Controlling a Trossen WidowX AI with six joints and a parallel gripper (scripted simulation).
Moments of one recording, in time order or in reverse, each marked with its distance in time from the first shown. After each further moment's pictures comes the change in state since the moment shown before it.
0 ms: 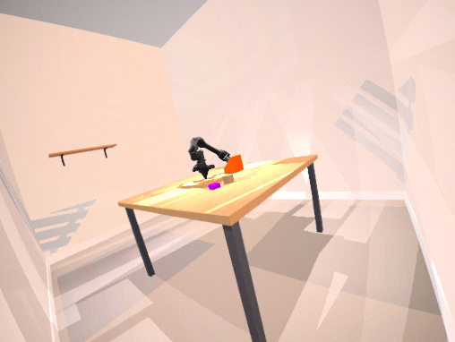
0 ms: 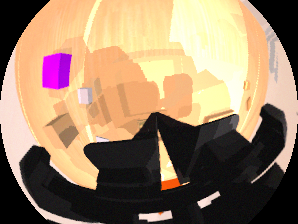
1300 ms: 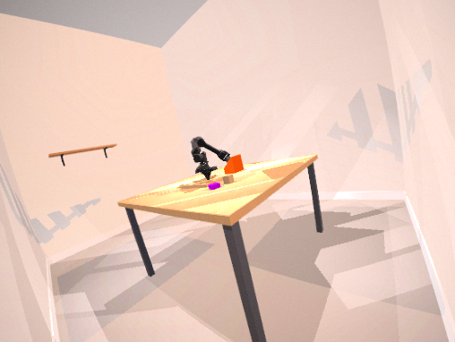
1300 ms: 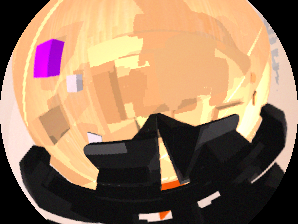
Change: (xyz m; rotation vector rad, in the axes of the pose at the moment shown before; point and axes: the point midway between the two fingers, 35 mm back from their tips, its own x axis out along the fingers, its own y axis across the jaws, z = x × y) arm 0.018 0.000 -0.025 0.008 -0.001 0.005
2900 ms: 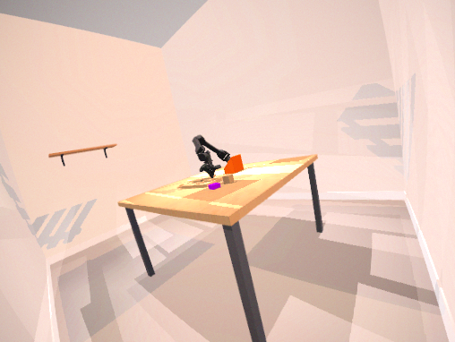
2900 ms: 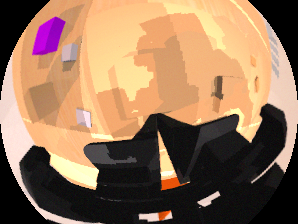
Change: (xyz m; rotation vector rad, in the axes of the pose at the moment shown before) arm 0.001 0.000 -0.049 -0.001 0.002 0.001
